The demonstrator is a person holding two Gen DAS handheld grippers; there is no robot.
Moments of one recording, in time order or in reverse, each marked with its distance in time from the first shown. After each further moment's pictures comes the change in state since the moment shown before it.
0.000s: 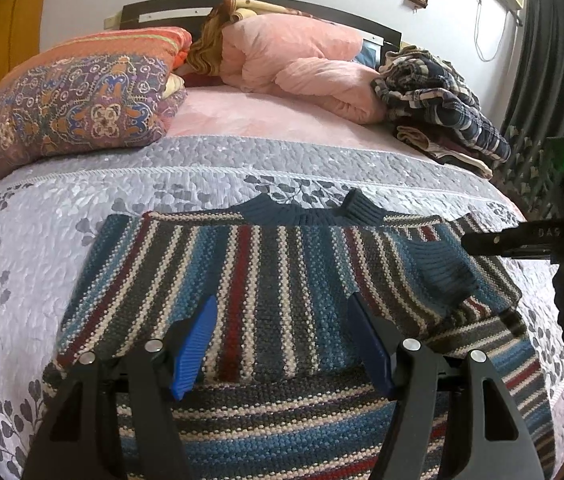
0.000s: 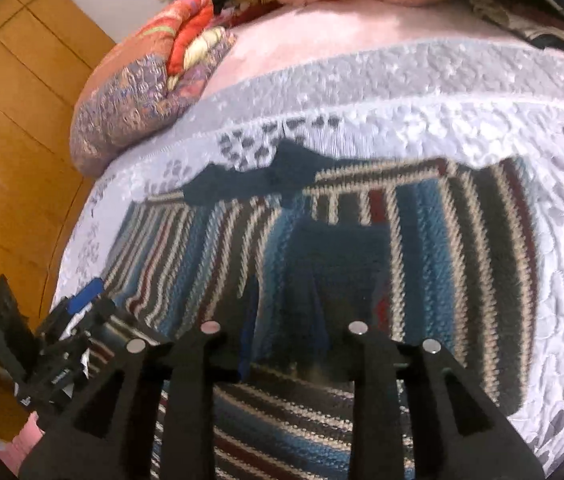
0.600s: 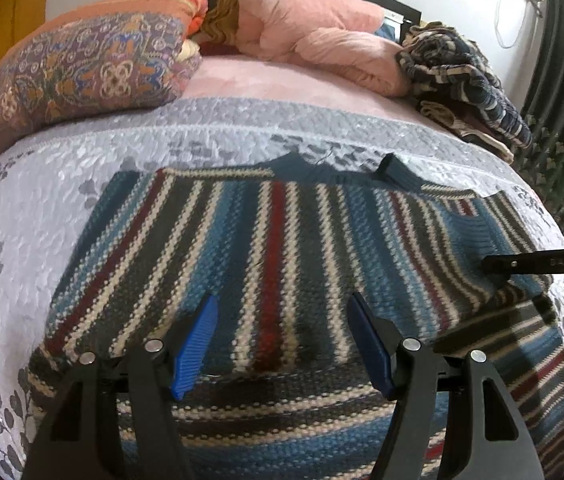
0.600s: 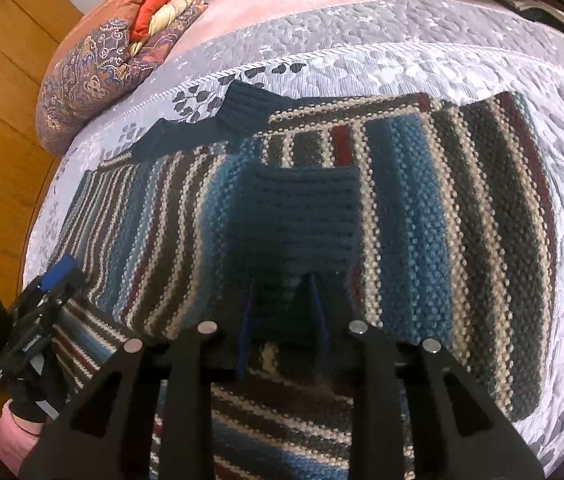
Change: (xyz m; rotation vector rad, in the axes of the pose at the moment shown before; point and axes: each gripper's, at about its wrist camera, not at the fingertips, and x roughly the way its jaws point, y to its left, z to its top) left arm 0.037 0.031 -0.017 -0.041 0.110 0.038; right arm 0.035 -0.018 -0.017 0.007 0.080 -0.095
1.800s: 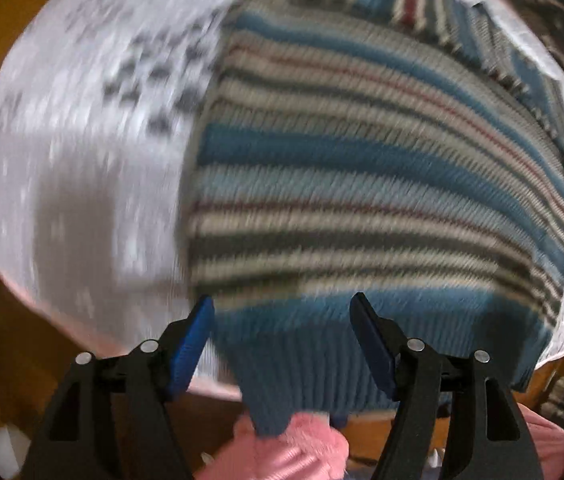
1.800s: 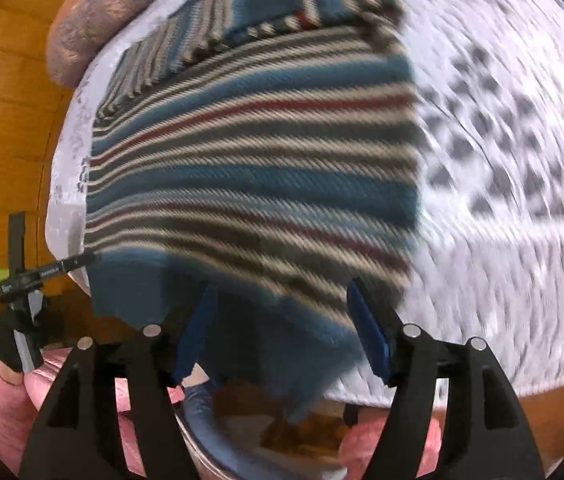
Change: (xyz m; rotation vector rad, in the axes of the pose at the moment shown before) left arm -0.145 0.036 -0.158 -0.310 0.703 0.177; right arm -0.154 0.009 -0.224 0.147 0.289 0.007
